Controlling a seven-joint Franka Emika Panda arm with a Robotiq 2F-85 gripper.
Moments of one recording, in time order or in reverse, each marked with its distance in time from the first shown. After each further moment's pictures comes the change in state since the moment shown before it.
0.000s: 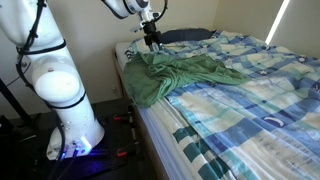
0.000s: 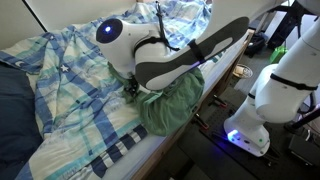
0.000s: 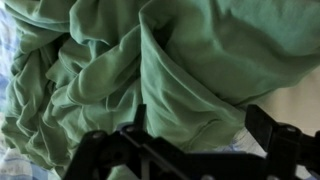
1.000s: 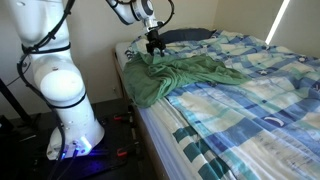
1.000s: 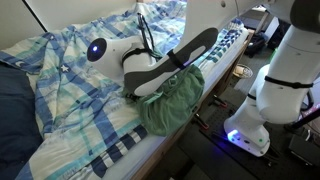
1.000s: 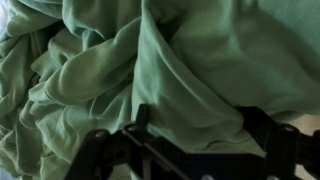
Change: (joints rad) arm 0.093 0.174 -0.076 0.108 -0.073 -0.111 -0.077
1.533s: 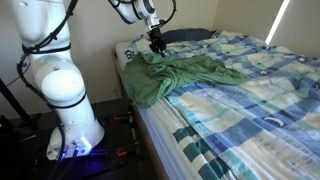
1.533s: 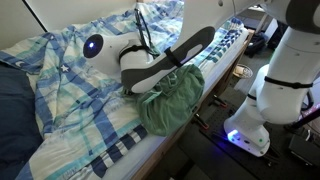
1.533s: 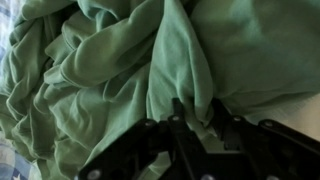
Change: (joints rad) arm 0.020 0.015 -0.030 0.044 -0.039 -0.006 0.001
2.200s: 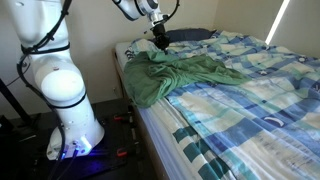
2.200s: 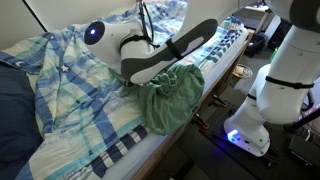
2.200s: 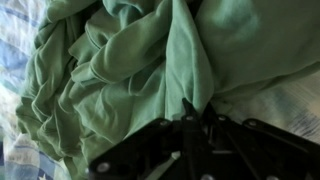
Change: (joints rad) arm -0.005 -0.032 -0.041 0.013 0.002 0.000 0.015
